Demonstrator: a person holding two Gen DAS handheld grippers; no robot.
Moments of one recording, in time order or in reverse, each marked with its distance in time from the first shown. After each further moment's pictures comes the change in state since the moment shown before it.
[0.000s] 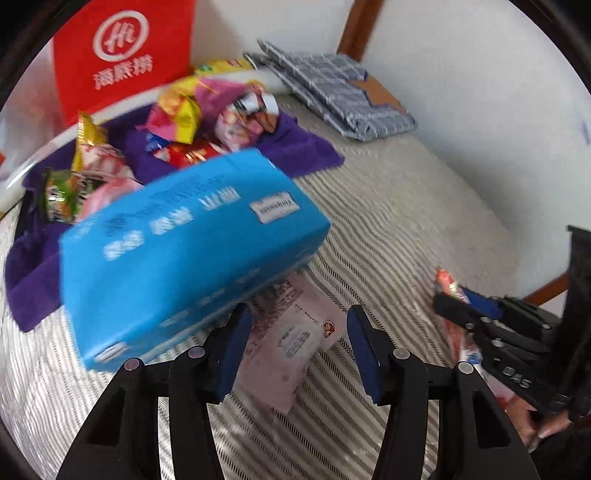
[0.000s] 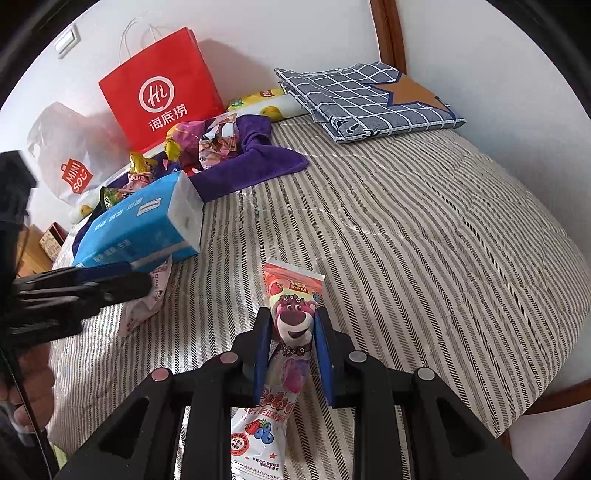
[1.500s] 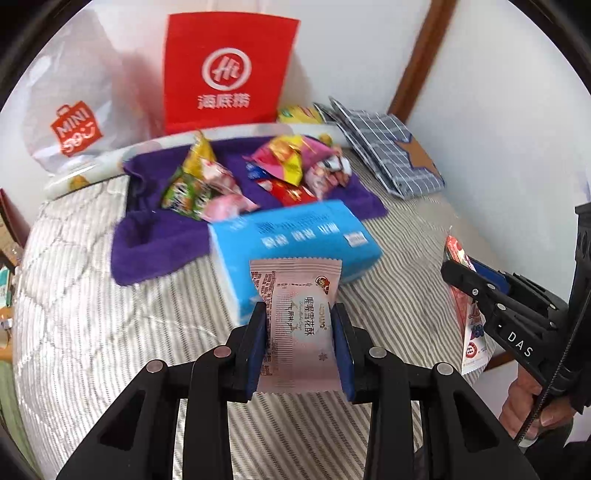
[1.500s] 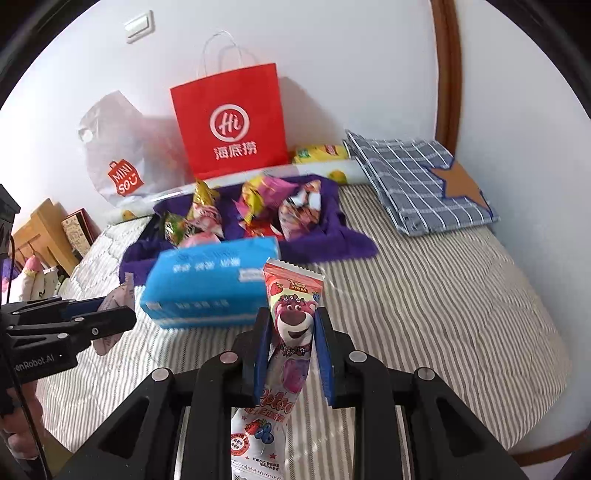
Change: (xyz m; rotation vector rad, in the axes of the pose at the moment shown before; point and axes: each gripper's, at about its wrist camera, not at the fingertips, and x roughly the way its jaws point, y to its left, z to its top) left arm -0.116 0.042 -0.035 -0.184 -0.181 0.110; right arm -0.039 0.091 0.046 -0.210 -0.128 0.007
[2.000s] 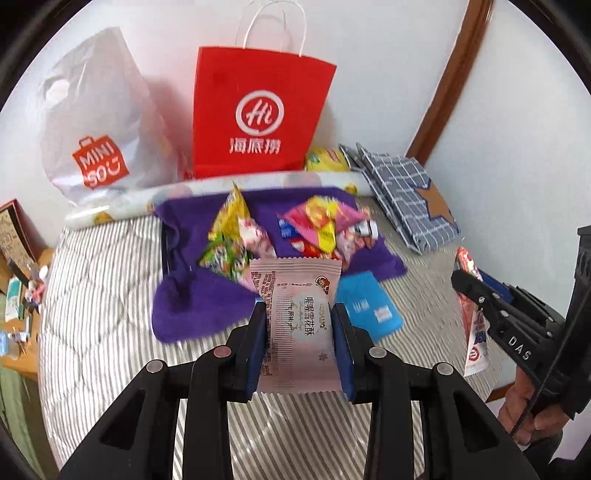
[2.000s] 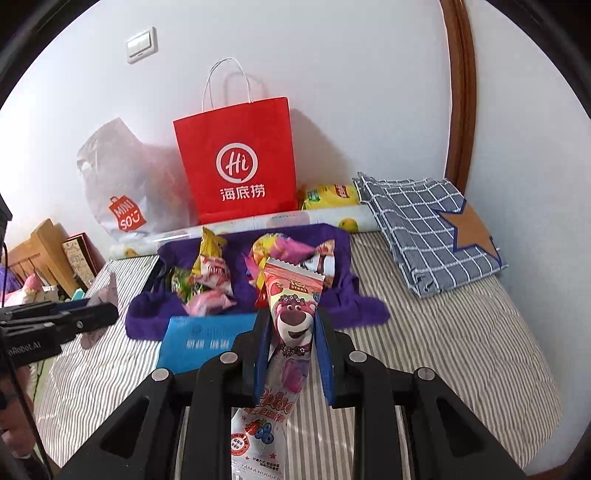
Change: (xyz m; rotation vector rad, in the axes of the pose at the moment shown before) left arm -0.024 0.033 0.064 -0.046 -0.076 0.025; right arm 0.008 0.014 0.063 -0.011 -0.069 -0.001
